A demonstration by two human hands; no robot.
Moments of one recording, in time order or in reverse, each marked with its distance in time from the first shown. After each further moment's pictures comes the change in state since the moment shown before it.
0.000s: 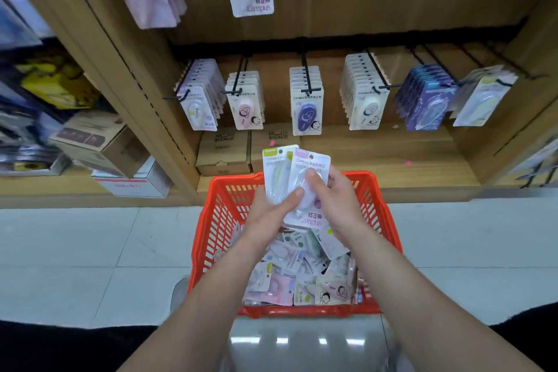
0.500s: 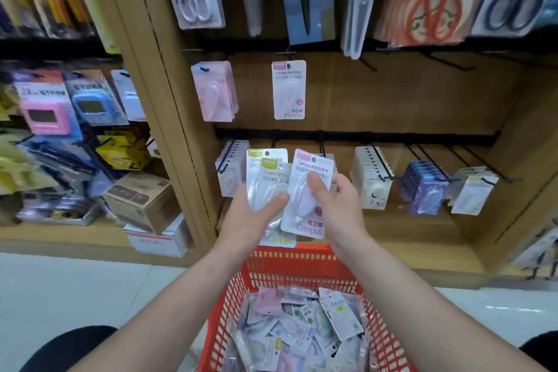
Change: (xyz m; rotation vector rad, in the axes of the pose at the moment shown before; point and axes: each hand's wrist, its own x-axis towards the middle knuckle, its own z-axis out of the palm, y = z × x) left_hand -0.046 0.143 -0.055 0.010 0.109 0.334; right_hand -0.022 -0.143 0.066 0.067 -0.009 -0.170
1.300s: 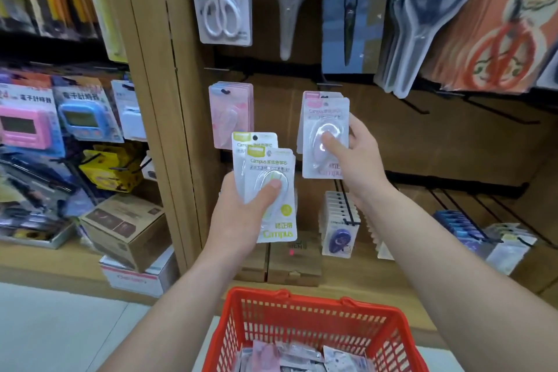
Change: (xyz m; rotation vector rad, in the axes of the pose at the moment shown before) left_hand 0.083 0.034 -0.045 -0.134 0.172 0.102; right_hand 0.139 -0.072 0.062 -0.265 -0.069 -0.328
